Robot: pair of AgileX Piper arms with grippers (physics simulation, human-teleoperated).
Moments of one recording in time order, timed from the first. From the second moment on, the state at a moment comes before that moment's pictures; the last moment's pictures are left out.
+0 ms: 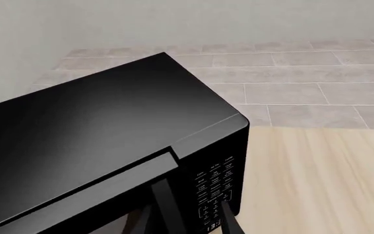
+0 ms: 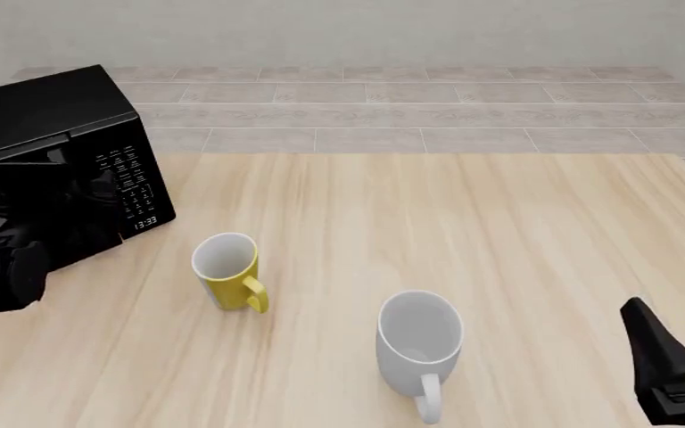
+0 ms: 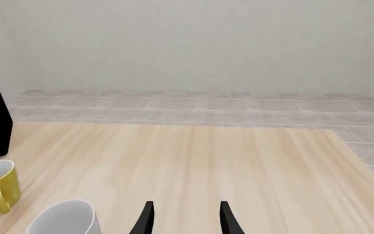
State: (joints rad) left arm 0.14 1.69 -0.61 -0.82 0.11; right arm 0.09 0.00 0.00 0.04 0.02
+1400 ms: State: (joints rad) left arm 0.03 1.39 -0.38 -0.75 0.04; right arm 0.10 0.00 0.00 0.04 0.03
